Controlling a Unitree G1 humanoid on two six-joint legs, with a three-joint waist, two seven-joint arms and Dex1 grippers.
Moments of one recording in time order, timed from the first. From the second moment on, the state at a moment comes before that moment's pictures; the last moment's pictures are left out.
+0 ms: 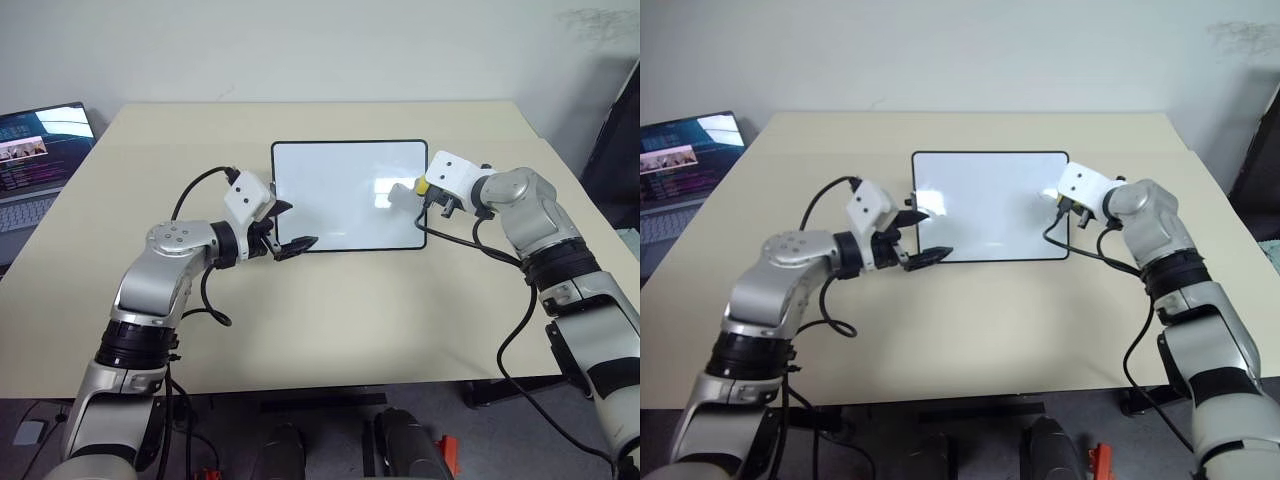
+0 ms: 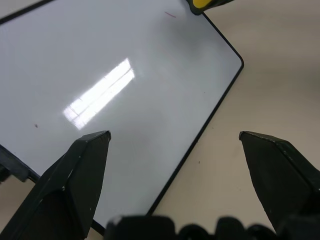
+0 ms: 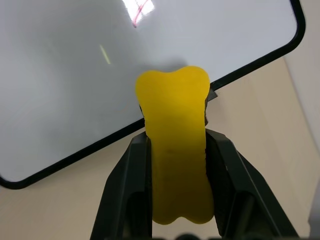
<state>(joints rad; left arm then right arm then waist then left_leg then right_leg) -0.56 0.62 -0.05 -0.04 -0.27 0.54 -0.86 -1.03 -0.56 0.33 0.51 -0.31 0.39 0.78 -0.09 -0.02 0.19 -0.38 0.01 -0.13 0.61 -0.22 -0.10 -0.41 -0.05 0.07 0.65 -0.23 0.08</state>
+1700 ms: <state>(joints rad) -0.58 0.64 -0.01 -0.09 -0.33 0.59 -0.87 -0.97 -0.59 0.00 0.21 0.03 0.57 0.85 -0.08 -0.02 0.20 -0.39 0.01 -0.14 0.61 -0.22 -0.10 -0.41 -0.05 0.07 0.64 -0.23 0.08</state>
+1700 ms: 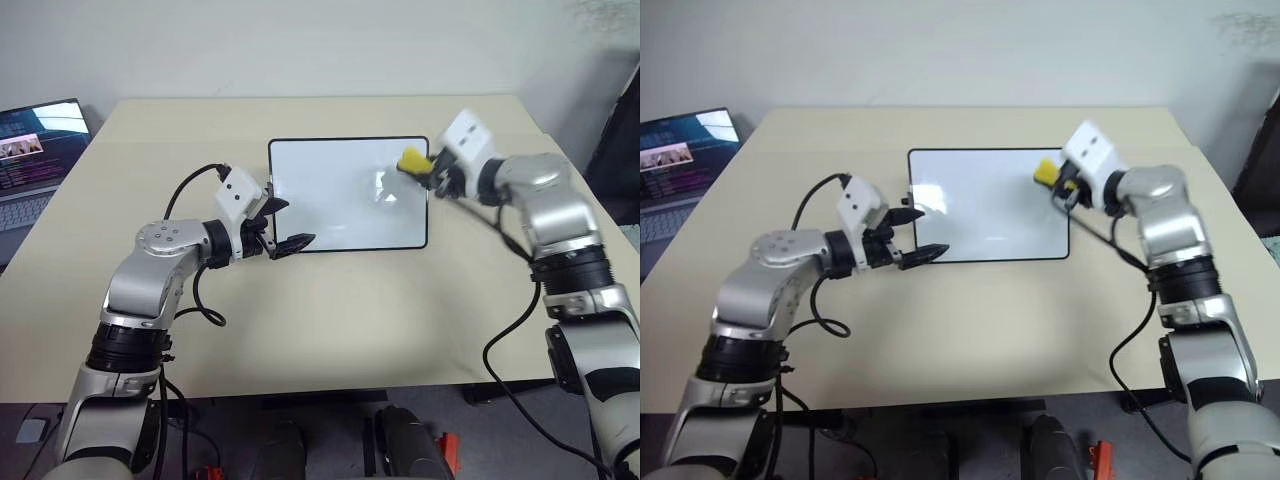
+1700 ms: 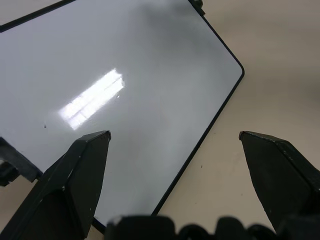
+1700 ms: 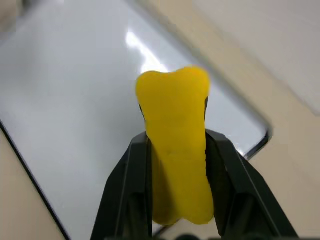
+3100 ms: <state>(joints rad) -0.66 0.48 -0.22 -0.11 -0.33 0.62 -0.91 -0.60 -0.75 -0.17 0.40 0.10 0.77 0.59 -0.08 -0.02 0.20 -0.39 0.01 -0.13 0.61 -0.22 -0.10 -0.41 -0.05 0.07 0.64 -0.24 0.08</state>
